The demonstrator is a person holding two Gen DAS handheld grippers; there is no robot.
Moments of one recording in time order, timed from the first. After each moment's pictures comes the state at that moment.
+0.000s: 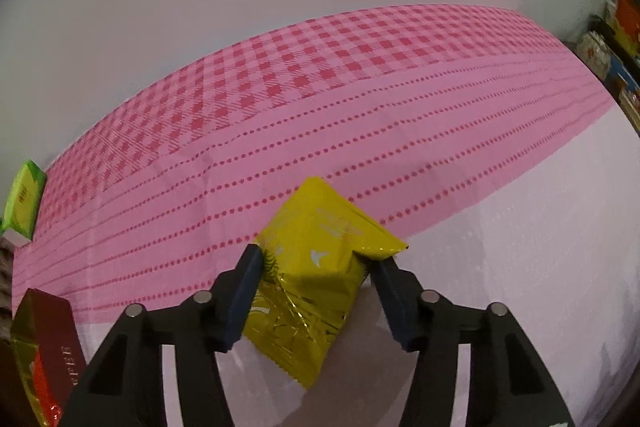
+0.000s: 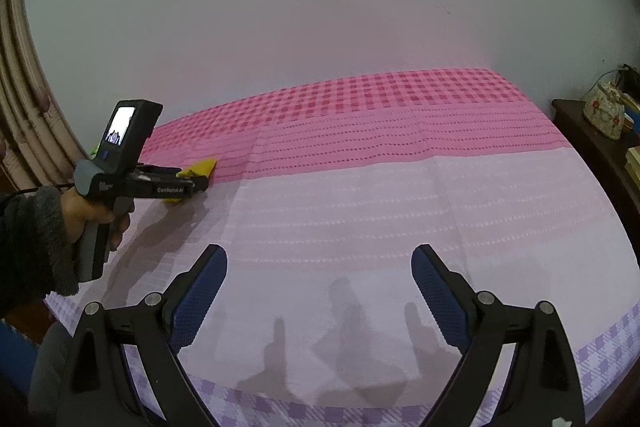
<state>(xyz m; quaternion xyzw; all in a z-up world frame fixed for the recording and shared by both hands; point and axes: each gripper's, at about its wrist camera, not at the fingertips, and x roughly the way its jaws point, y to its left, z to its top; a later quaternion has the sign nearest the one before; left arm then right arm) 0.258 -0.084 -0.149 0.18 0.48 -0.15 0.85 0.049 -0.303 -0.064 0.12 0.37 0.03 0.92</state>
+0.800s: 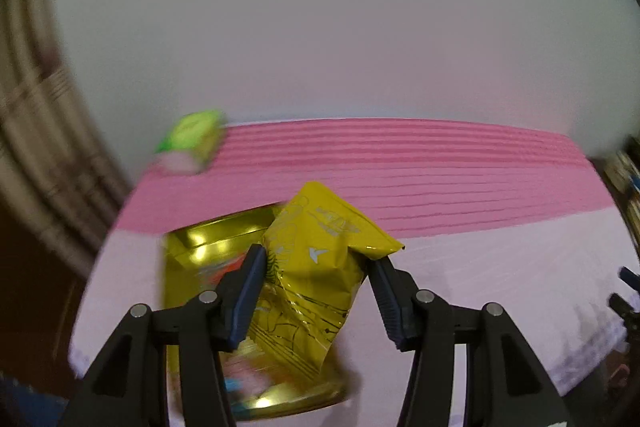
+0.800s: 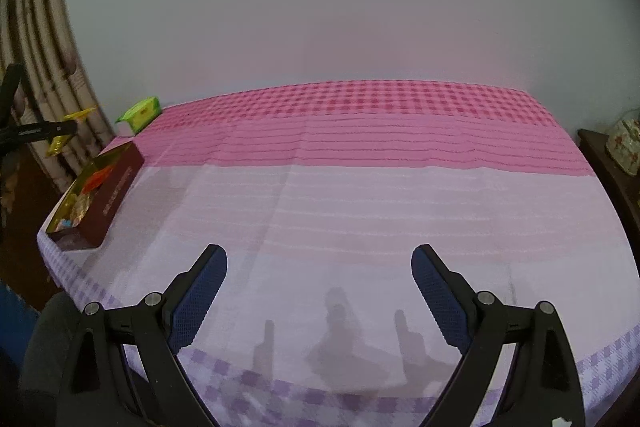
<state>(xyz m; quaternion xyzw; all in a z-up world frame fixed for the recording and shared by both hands) 0.135 0.167 -0.003 0.04 0.39 0.00 0.92 0.043 -0.250 -0.061 0.06 0.37 0.08 0.92</state>
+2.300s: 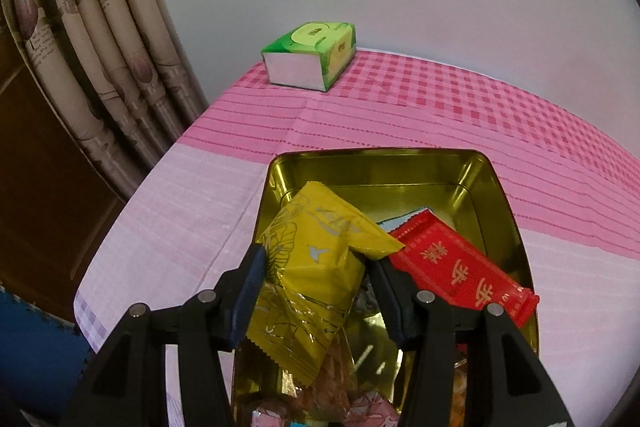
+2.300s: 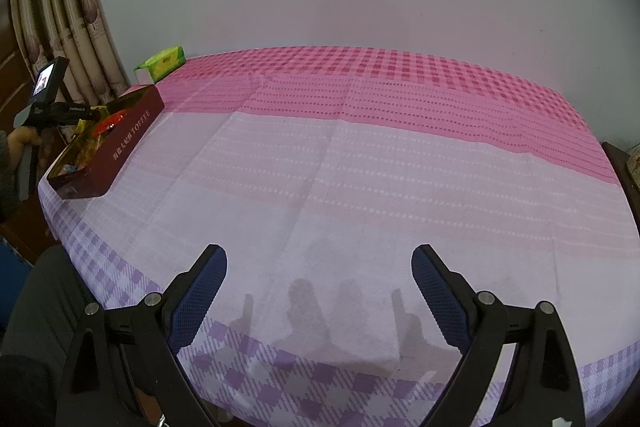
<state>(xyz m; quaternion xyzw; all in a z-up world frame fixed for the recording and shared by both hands) 0.198 0.272 -0.094 -0.01 0.45 0.15 0.88 0.041 -0.208 -0.088 0.01 0.41 0.12 0.90</state>
